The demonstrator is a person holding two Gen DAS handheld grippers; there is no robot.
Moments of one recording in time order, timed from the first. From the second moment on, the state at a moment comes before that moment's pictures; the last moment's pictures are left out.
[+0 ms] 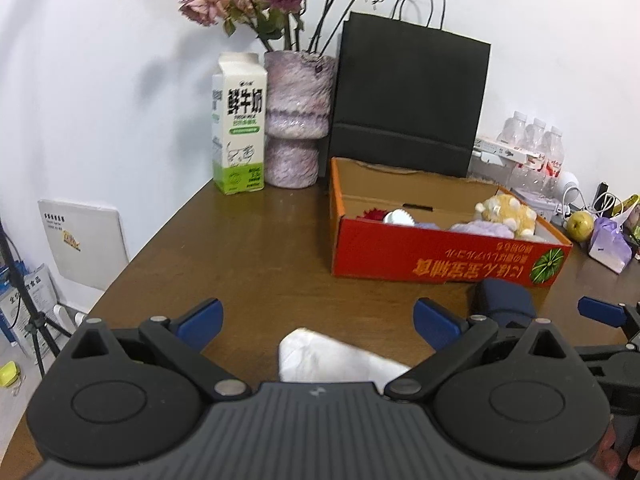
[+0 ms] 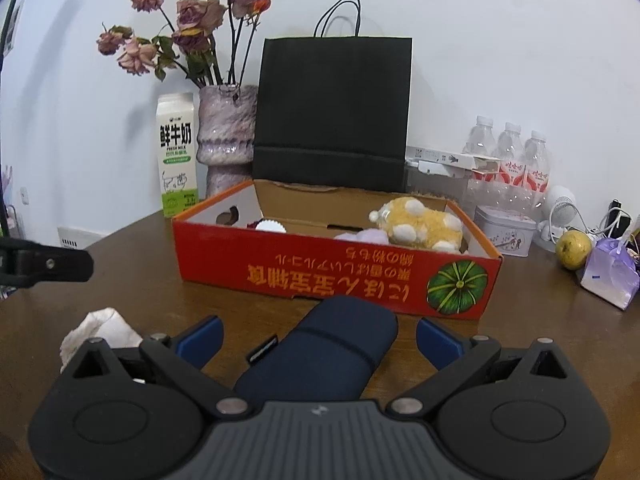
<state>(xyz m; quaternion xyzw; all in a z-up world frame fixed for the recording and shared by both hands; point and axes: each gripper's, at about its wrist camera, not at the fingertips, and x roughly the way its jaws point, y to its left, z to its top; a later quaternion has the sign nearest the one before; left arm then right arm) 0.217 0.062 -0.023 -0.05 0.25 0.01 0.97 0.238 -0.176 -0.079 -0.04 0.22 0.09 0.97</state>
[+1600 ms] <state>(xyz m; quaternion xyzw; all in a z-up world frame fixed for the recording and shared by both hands) 0.216 0.102 -0.040 -0.07 0.28 0.02 0.96 0.280 -0.172 -0.099 0.01 0.29 0.04 0.96</state>
